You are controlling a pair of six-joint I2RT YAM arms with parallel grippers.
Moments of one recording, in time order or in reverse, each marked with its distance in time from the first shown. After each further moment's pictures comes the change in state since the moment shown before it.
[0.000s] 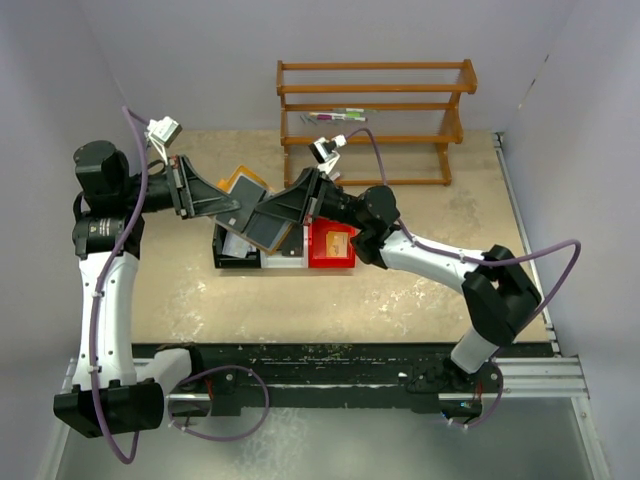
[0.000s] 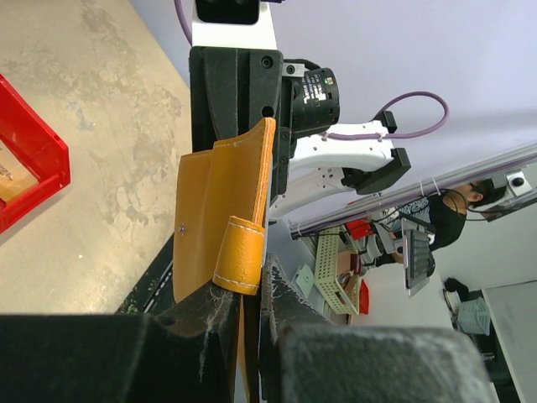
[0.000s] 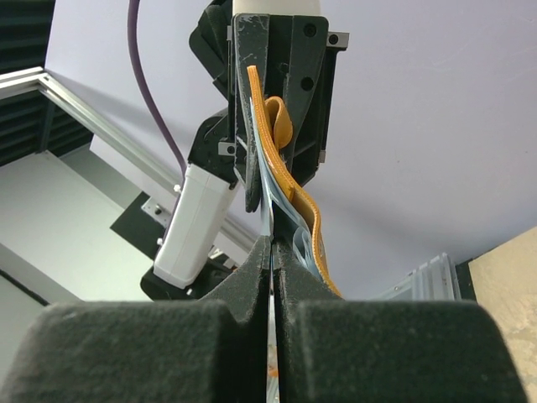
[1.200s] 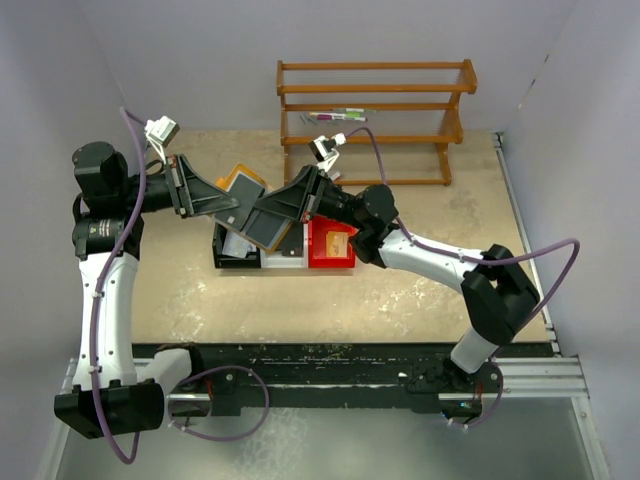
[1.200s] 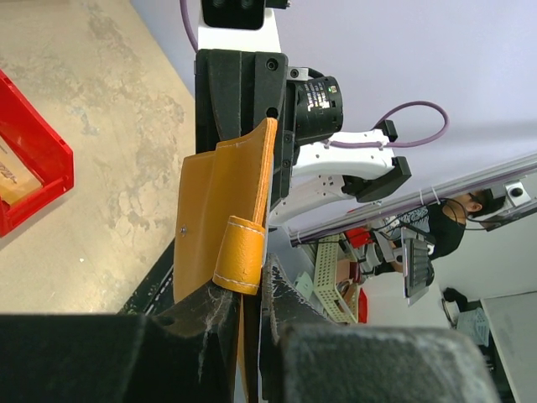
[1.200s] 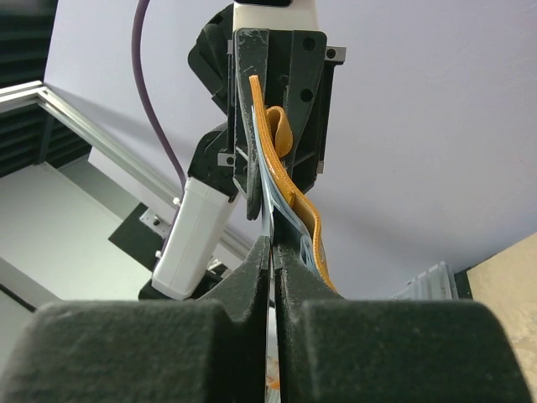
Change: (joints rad) left arm 0.002 -0.004 -0.015 0.025 -0.011 -0.027; right arm 0.010 0.006 0.007 -0.004 0.042 -0.006
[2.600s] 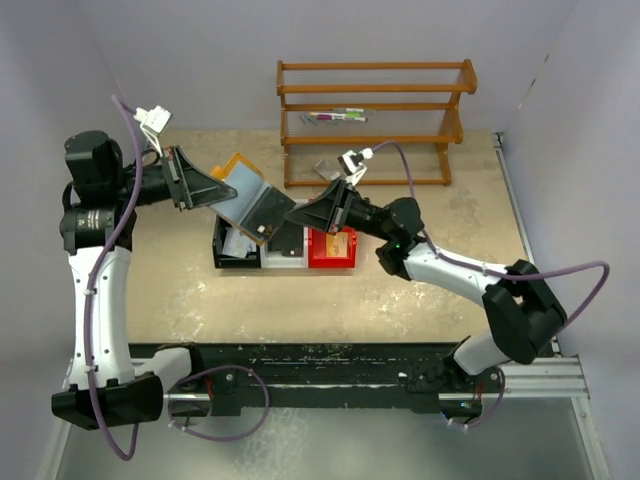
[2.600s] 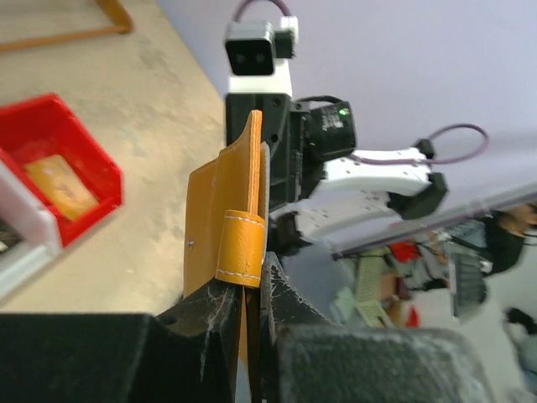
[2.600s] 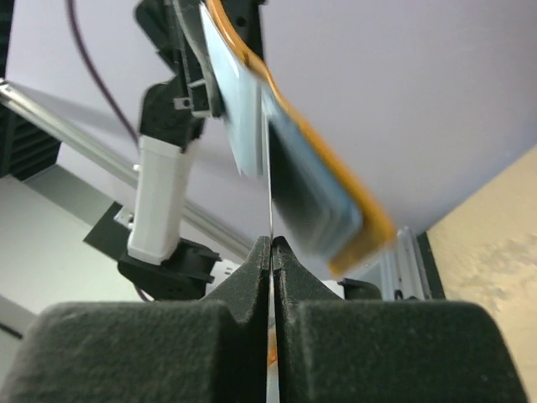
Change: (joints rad) left arm -0.001 0.028 0.110 -0.161 -0.062 0.163; right arm -0.080 -0.132 -0.216 0.016 -0.054 -0.010
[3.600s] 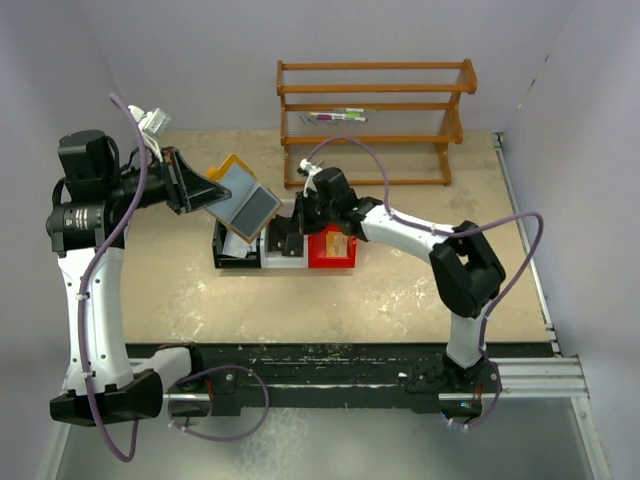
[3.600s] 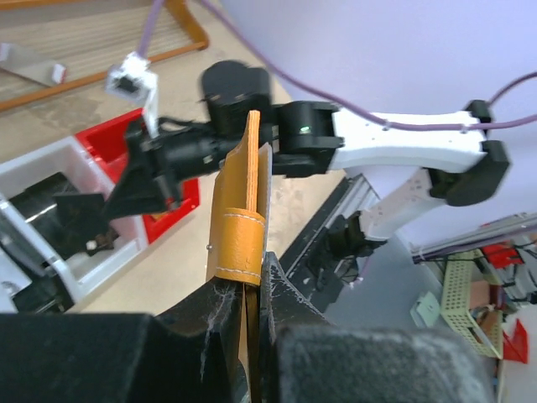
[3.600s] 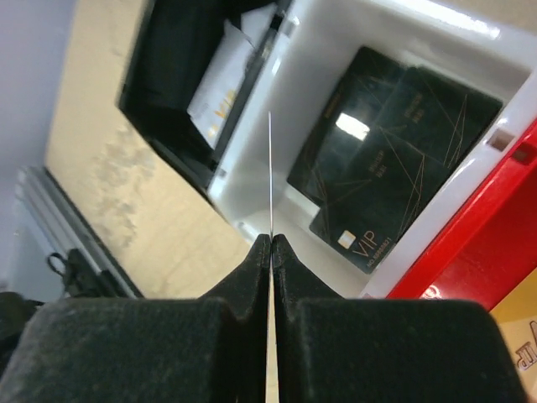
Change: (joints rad) left arm 0.000 0.036 0.183 -0.351 -0.208 0.419; right arm -0.010 0.335 0.451 -1.204 0.340 -0.790
